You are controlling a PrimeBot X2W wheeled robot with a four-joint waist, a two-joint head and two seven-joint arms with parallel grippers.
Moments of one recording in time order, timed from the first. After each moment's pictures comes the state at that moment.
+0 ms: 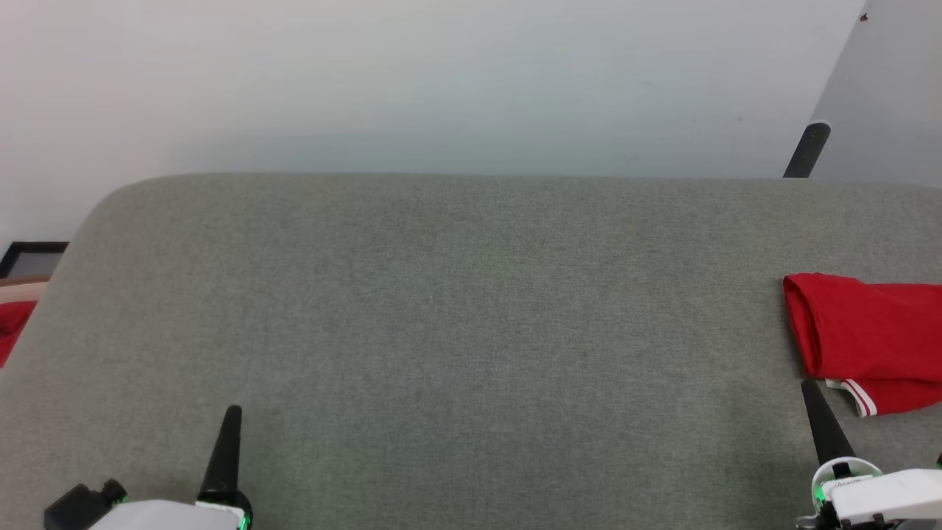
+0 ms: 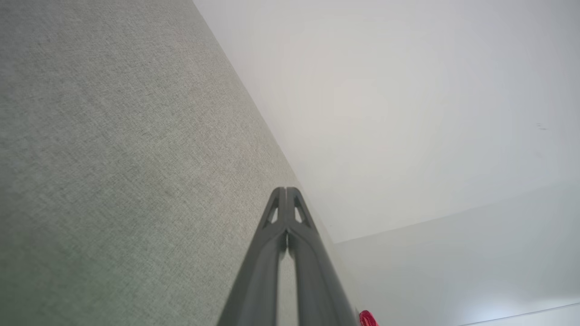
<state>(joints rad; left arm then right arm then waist) 0.02 0.15 0.08 0.17 -1.24 -0.13 -0.03 -0.02 -0.07 -0.10 0.16 1.17 0.13 0.05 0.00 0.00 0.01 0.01</state>
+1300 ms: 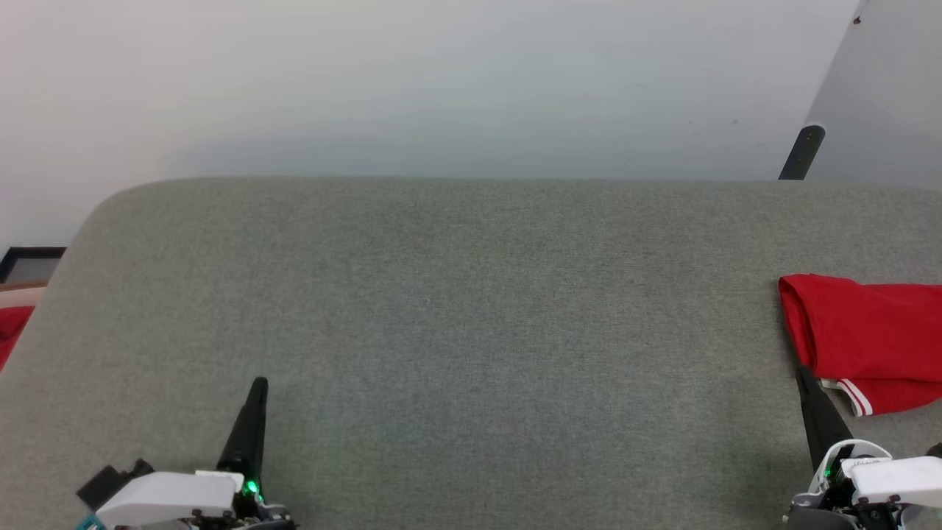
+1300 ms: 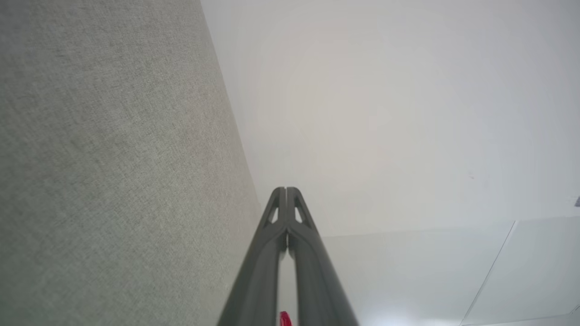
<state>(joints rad) -0.07 0.08 0.09 0.22 -1.51 -0.13 0.07 -0.08 -0.06 -0.11 0.22 1.48 0.13 0.10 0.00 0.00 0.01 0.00</state>
